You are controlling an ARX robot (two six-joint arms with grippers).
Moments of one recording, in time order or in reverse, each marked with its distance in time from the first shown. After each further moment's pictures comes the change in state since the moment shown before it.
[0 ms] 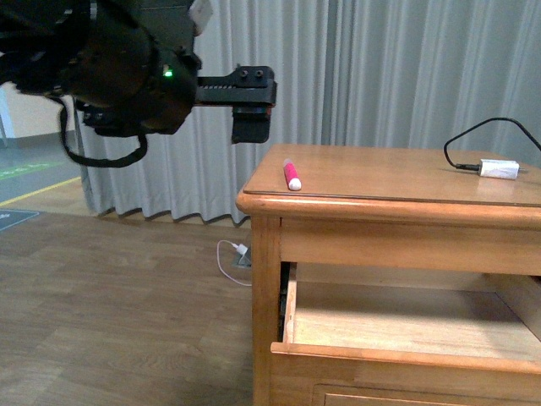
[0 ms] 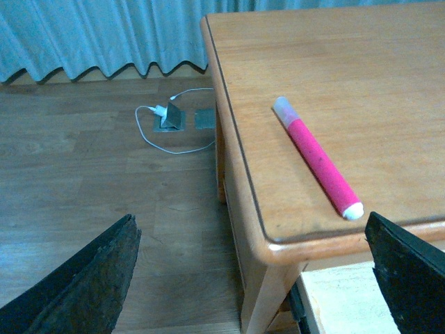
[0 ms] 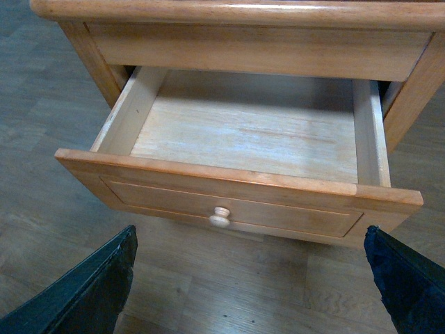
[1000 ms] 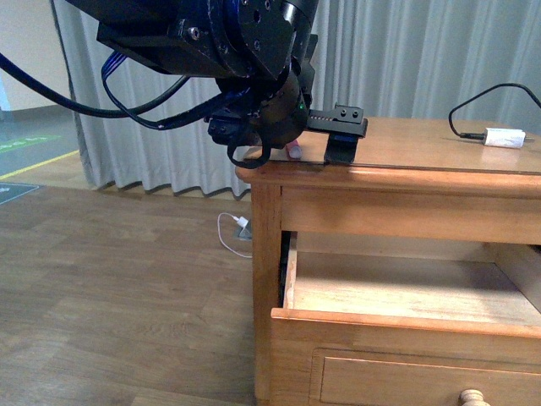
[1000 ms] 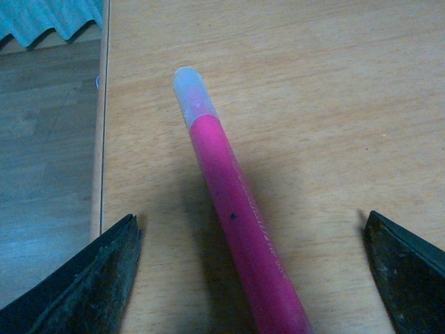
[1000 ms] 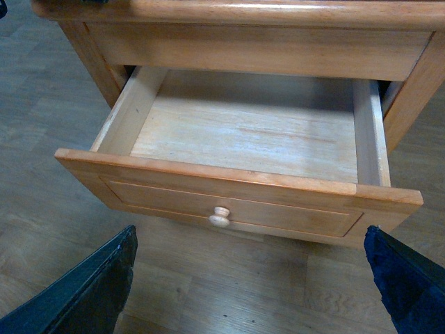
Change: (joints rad) left arm -0.105 0.479 0.564 -0.262 -0.076 0.013; right arm 0.000 0.000 0.000 0.000 0.000 0.000
